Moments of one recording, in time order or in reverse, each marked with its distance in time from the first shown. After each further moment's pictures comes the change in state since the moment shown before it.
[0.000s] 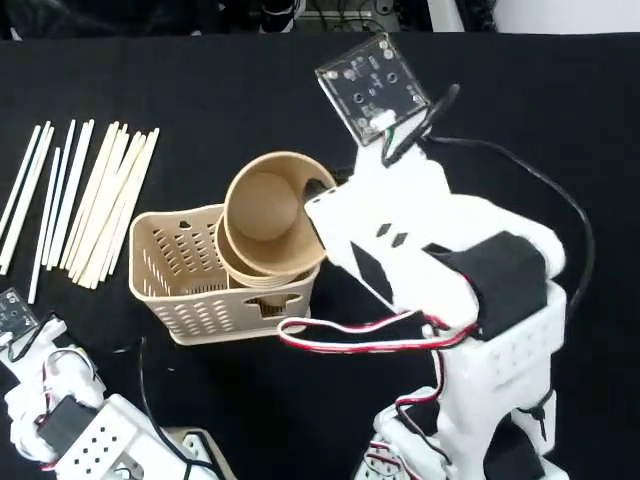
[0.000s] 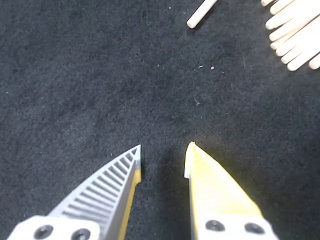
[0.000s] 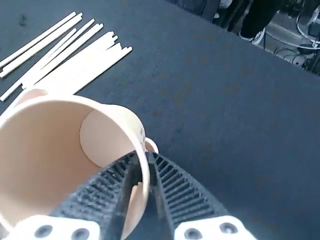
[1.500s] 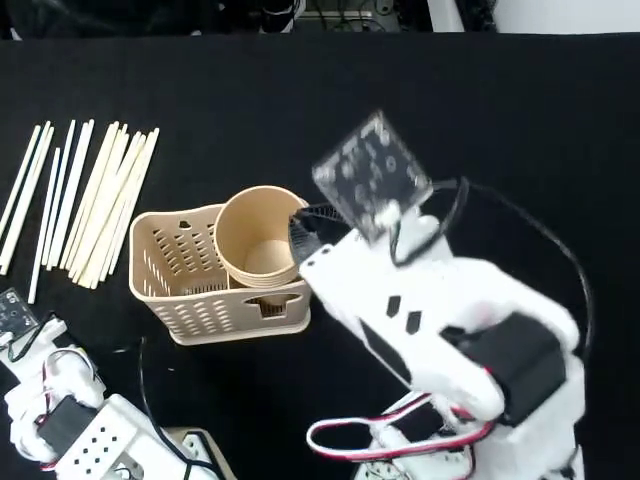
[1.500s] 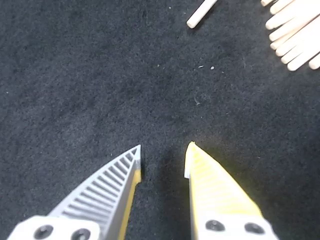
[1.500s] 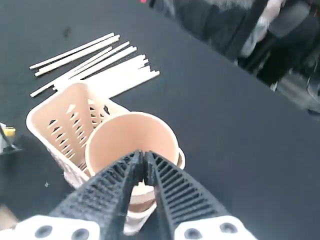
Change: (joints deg) left arm 0.0 0.0 0.0 0.0 0.0; right arm -7.8 -20.7 24.4 -14.4 4.8
